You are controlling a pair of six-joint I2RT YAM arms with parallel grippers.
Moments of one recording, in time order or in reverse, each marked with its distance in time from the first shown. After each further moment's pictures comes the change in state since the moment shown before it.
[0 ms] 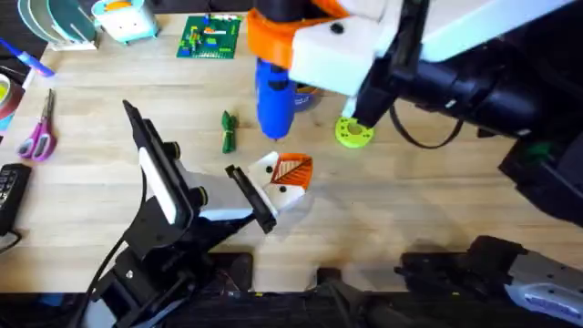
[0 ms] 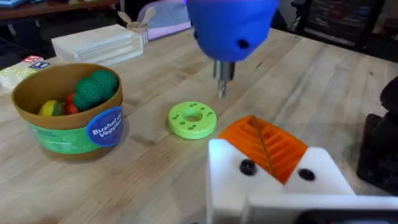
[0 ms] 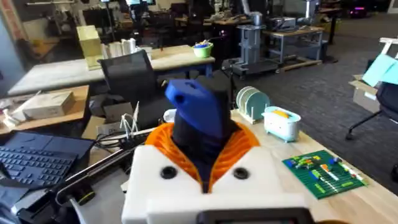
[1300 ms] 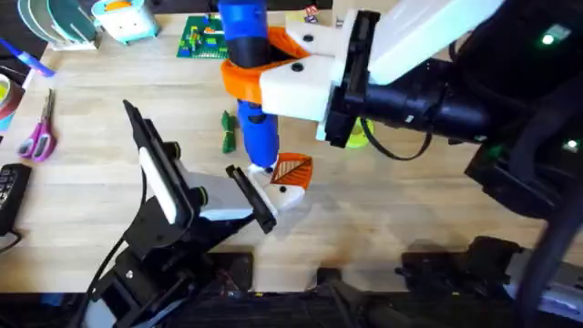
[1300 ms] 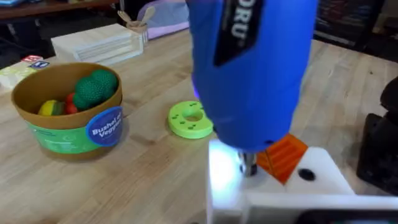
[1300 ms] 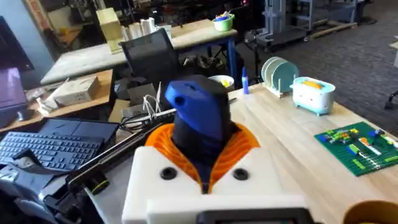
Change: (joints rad) left arm 0.000 0.000 0.000 -0.001 0.000 0.000; right arm 0.061 0.075 0.000 -0.034 -0.018 0.063
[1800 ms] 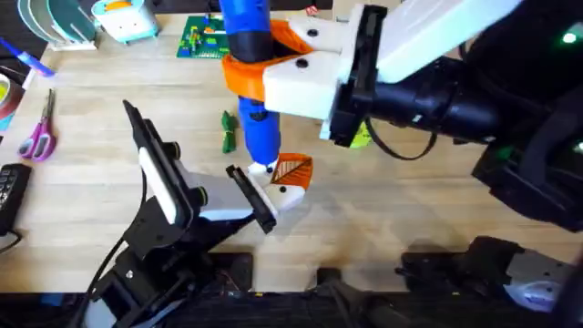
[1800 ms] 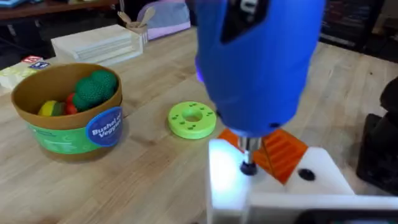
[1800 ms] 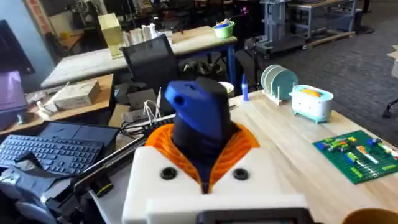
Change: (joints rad) left arm 0.000 0.000 0.000 0.000 0.000 0.000; right arm 0.000 -0.016 0.000 0.010 0.000 -0.004
